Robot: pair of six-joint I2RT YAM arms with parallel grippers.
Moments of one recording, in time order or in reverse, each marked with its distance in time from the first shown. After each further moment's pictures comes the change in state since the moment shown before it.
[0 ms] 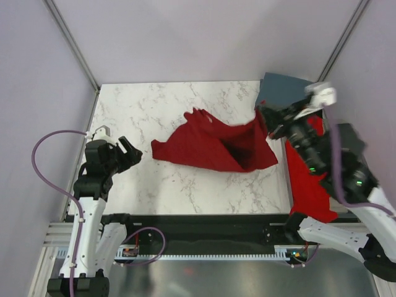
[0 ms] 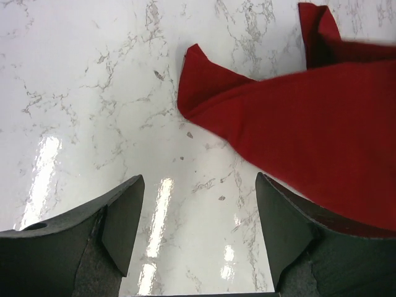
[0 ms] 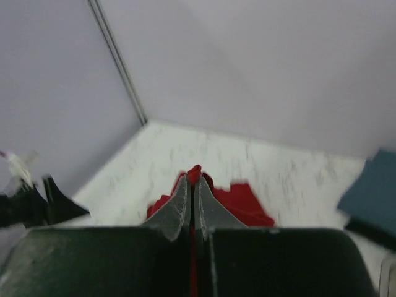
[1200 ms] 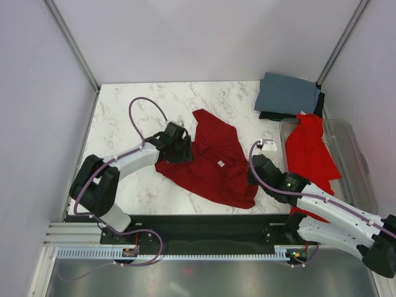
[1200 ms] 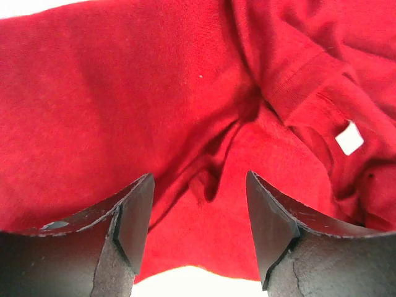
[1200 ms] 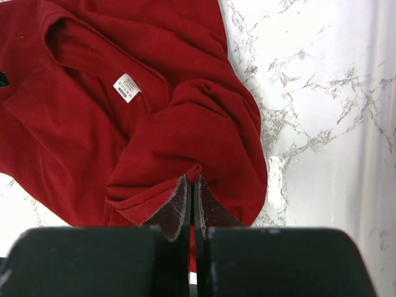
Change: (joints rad) left arm -0.605 0.880 0.210 0.299 -0.130 -0.135; right arm 0.002 0.009 -0.855 -0.156 0.139 0.588
